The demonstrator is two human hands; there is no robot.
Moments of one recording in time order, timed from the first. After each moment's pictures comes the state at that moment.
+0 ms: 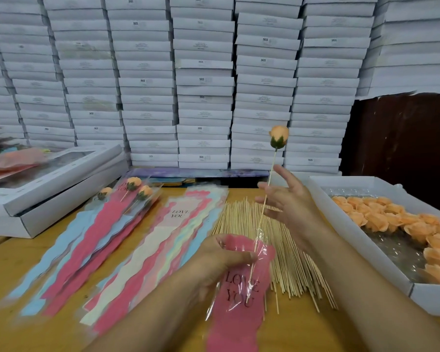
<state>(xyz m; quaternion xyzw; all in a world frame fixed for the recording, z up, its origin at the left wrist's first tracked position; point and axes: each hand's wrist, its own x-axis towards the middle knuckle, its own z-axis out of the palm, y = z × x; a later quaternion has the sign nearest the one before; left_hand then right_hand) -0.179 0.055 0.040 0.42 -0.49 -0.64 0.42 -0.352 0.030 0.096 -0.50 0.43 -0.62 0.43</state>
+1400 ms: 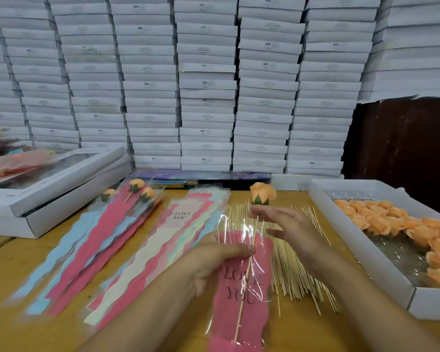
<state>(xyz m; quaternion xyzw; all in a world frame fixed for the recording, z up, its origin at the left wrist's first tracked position) -0.172 0.063 0.062 0.40 -0.44 -0.69 0.42 -0.356 0.053 0.074 -0.63 0.45 -0.50 0.39</state>
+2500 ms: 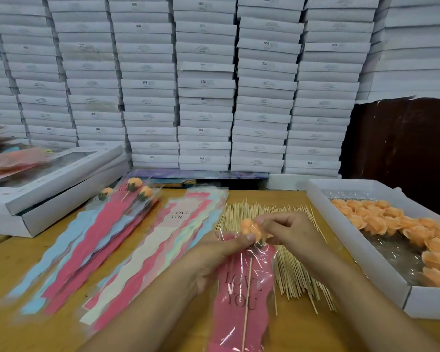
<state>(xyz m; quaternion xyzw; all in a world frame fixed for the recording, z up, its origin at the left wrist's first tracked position) -0.176 0.056 0.055 0.40 -0.48 -0.67 0.40 -0.360 0.057 0.070 -0.63 0.44 -0.52 0.38</state>
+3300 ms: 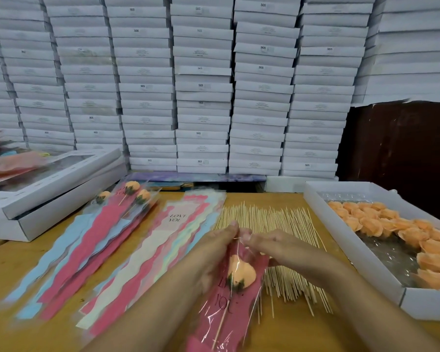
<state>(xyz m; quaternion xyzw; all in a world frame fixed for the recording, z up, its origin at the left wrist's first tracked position) -0.188 0.046 0.057 0.45 -0.45 -0.65 0.42 -0.359 0.063 0.073 -0.71 0.49 -0.26 0.44</state>
